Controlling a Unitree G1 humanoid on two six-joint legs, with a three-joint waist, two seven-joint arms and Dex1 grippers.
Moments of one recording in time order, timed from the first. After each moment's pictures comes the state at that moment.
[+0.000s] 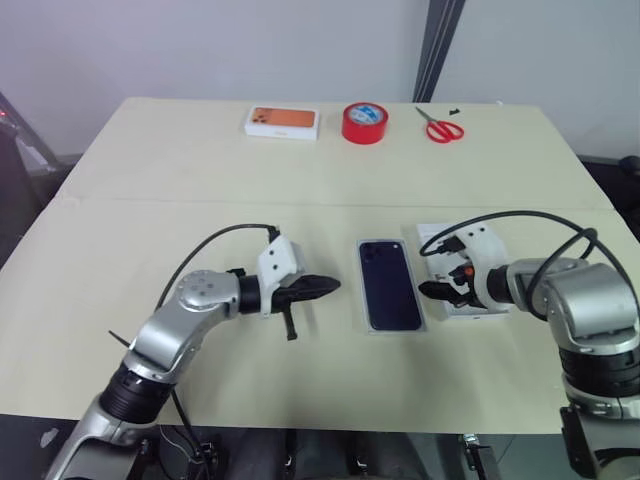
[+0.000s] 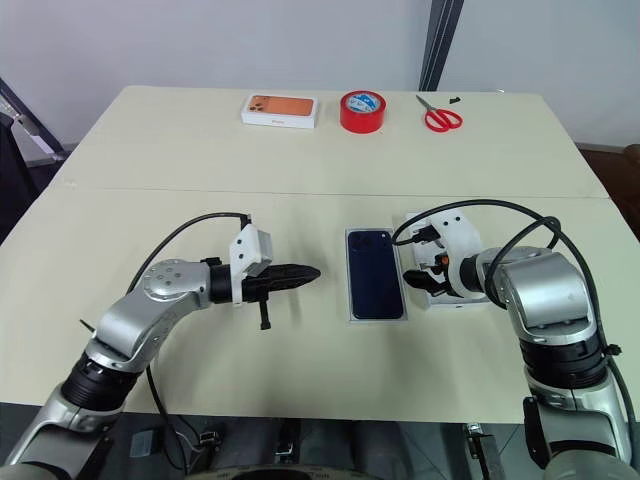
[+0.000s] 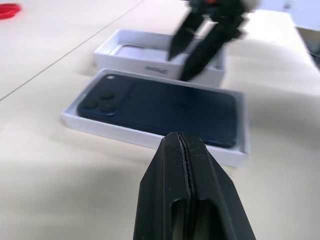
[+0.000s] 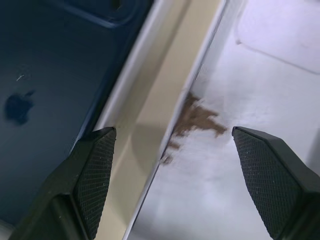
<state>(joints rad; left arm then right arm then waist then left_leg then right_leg) -0.34 0.55 -0.24 -0.32 -0.41 0.44 -0.92 -0.49 -0.67 -0.04 -0.40 0.20 1.61 0.61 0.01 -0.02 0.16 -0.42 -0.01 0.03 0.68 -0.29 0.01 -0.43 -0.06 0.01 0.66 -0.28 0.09</state>
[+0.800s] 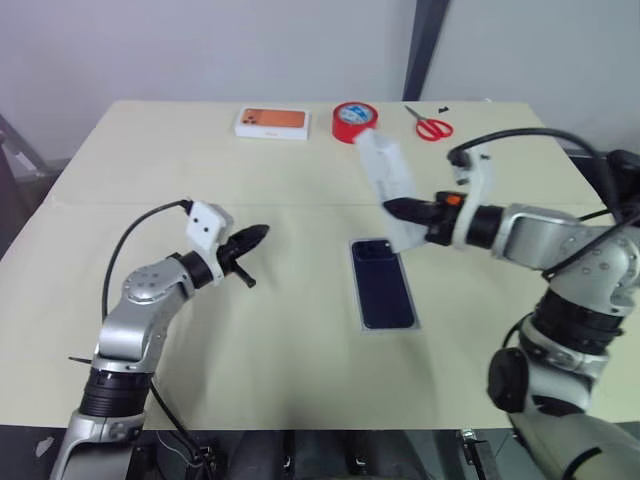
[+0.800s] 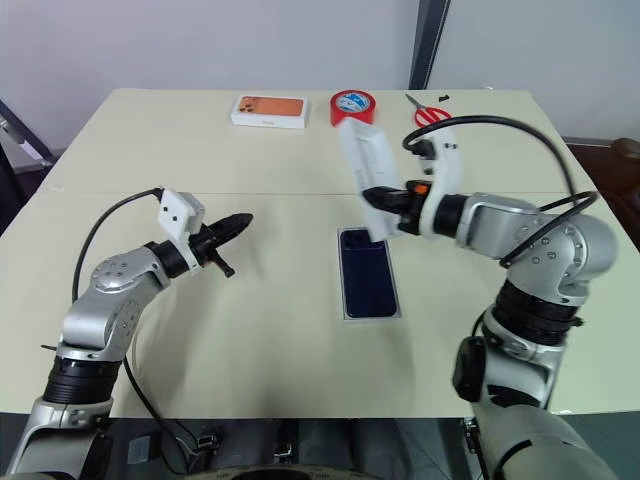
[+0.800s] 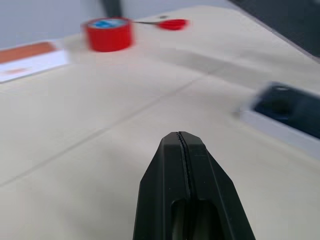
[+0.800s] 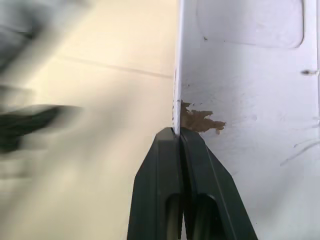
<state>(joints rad) -0.32 0.49 0.06 -0.12 -0.36 0.35 -0.65 -0.77 -0.27 -0.47 -0.25 0.98 1.61 0.25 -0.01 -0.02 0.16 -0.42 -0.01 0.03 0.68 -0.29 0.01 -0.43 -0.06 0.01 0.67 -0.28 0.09</state>
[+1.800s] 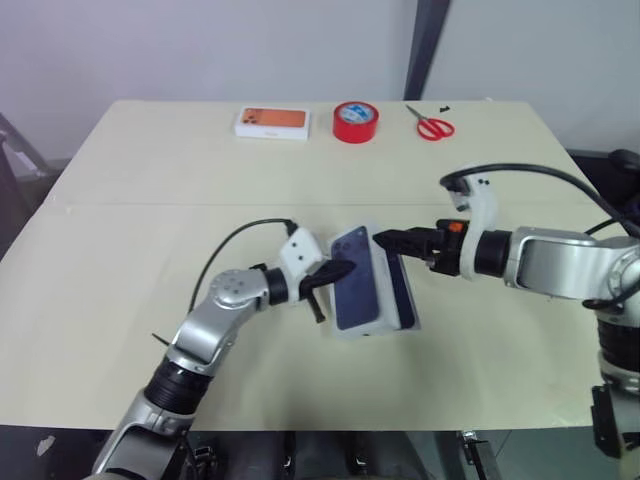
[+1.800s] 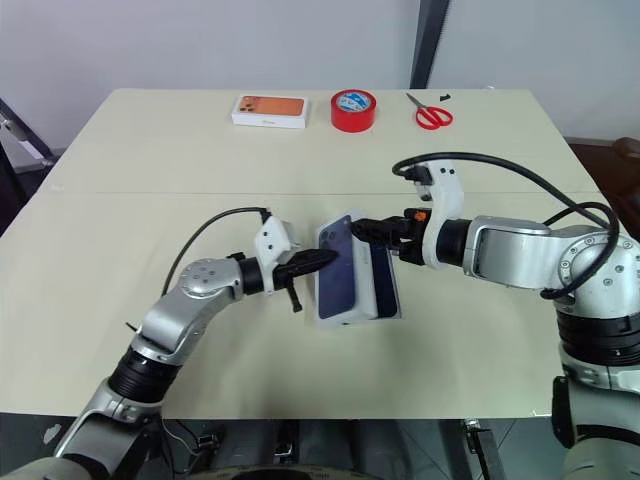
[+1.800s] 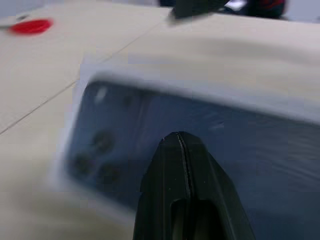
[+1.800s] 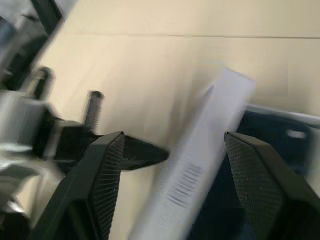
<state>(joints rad) -0.41 0.30 -0.34 -0.17 -0.24 0.39 -0.74 -0.58 -0.88 -0.06 -0.25 1.70 1.23 -0.31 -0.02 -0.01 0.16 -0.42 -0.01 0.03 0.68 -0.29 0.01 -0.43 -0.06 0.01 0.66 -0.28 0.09</state>
